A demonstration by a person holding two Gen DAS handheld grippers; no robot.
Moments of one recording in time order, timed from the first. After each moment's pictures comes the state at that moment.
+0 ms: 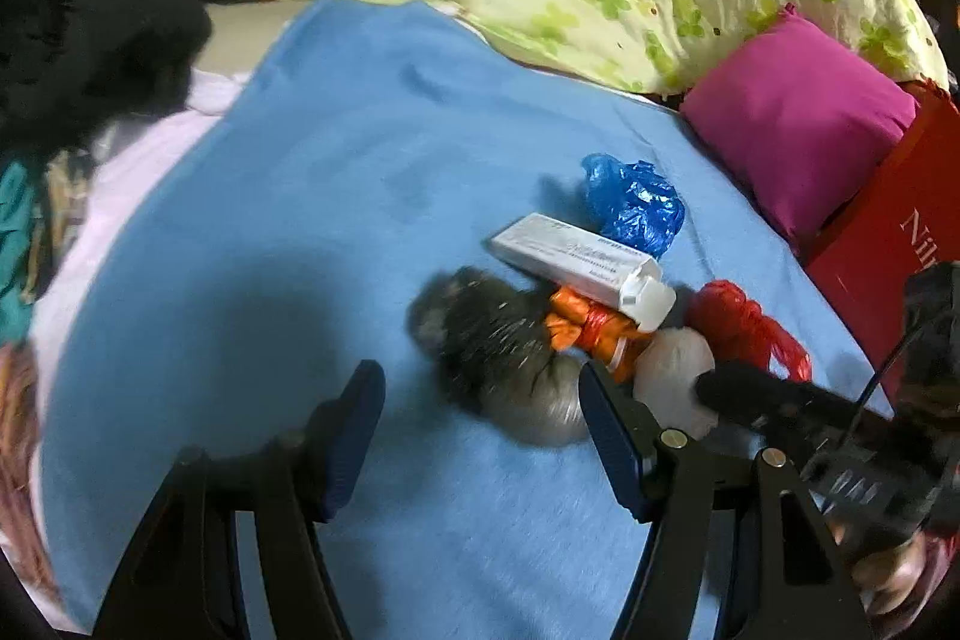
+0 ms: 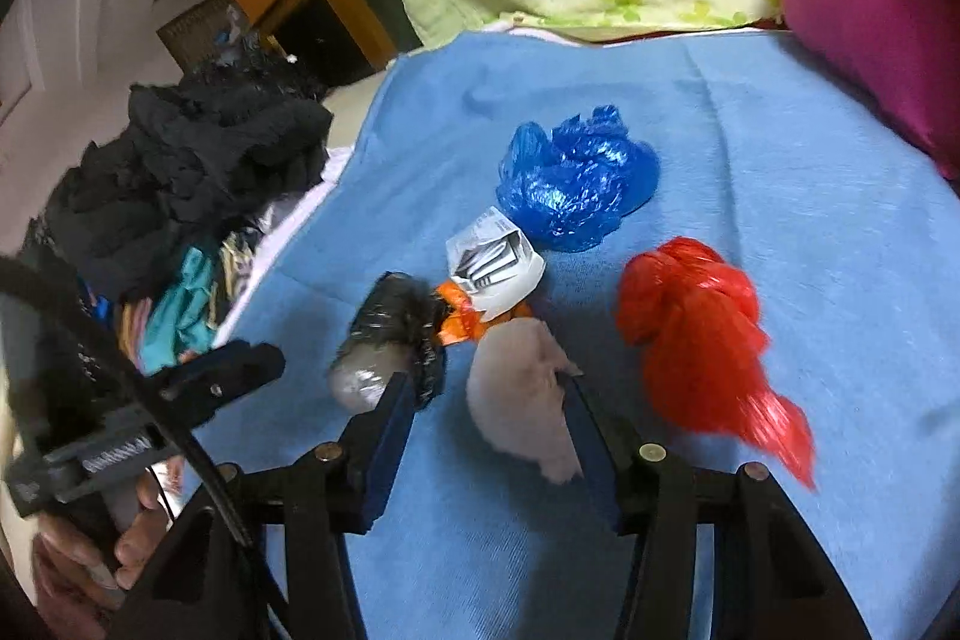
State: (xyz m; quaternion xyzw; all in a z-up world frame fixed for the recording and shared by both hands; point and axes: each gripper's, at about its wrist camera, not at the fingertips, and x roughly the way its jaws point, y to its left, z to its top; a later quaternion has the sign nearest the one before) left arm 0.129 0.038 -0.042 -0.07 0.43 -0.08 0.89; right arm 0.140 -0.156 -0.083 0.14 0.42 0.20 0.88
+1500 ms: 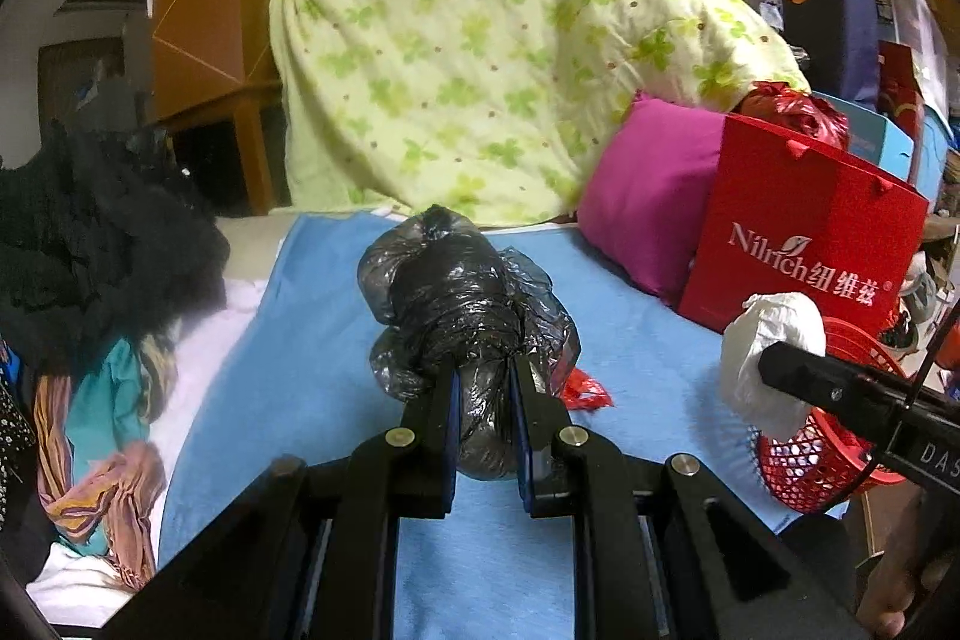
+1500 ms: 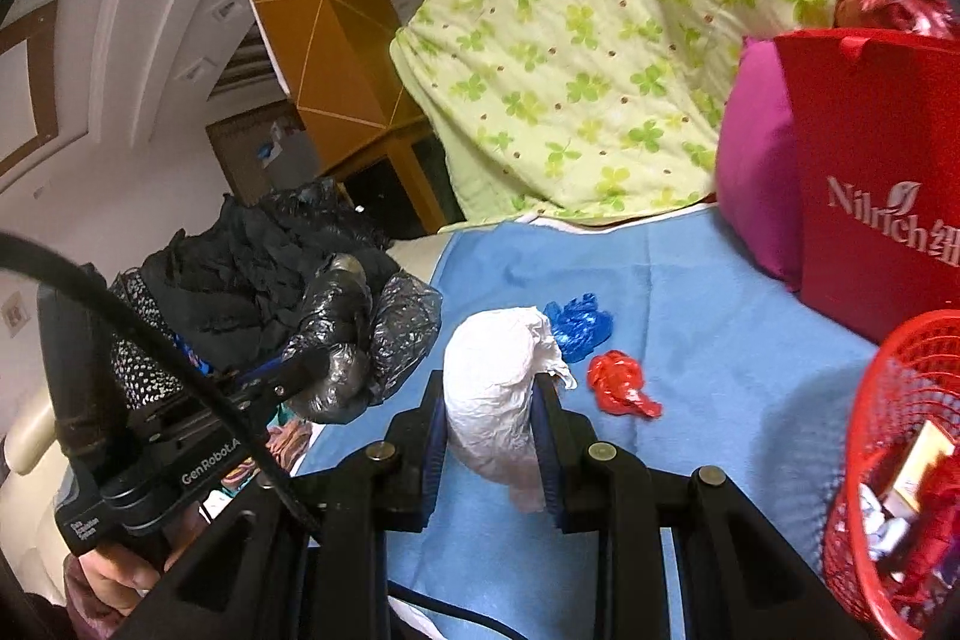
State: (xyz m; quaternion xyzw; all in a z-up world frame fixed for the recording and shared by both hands) left arm -0.074 -0.053 0.120 0.05 0.25 -0.09 0.96; right arm -0.106 -0.234 0.085 0.17 0.22 0.17 0.95
